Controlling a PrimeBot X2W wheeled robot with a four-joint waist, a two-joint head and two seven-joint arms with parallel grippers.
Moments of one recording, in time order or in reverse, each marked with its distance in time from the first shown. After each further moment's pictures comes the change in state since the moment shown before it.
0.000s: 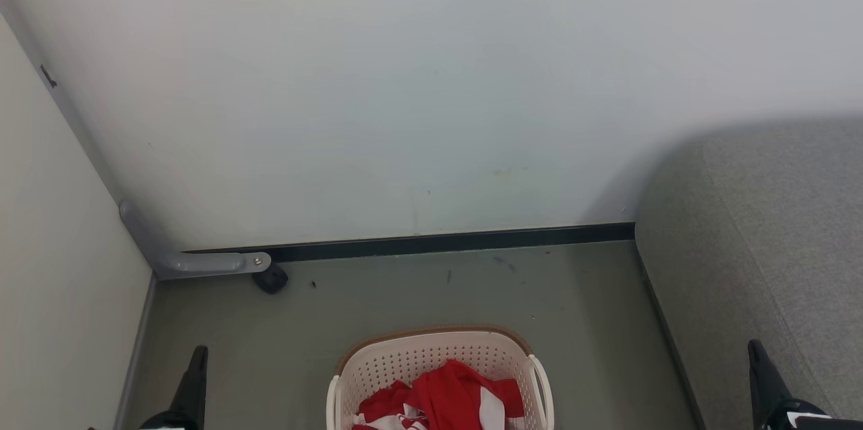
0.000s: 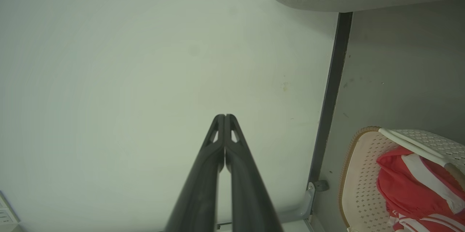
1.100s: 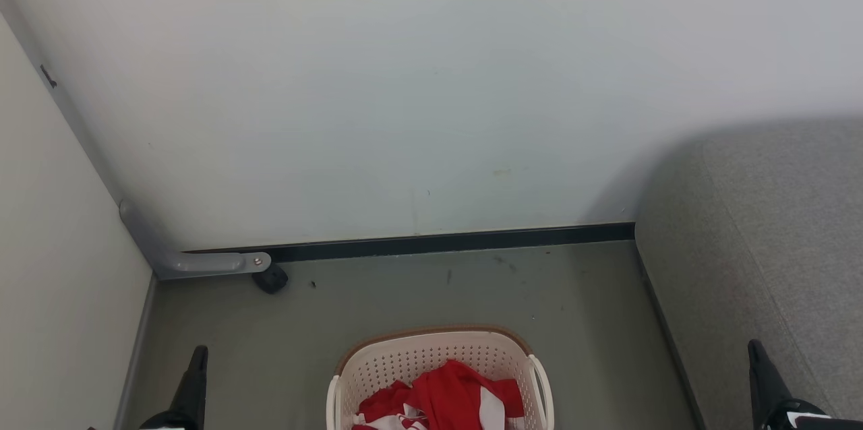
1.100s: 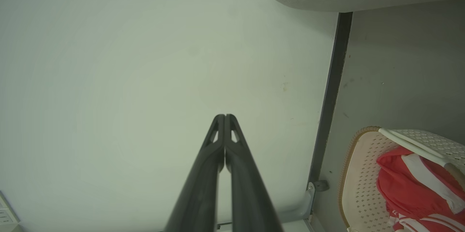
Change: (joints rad) left arm 0.000 0.000 0.000 0.000 0.000 0.000 0.000; right arm 0.000 0.000 0.000 0.000 0.000 0.000 0.000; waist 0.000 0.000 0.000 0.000
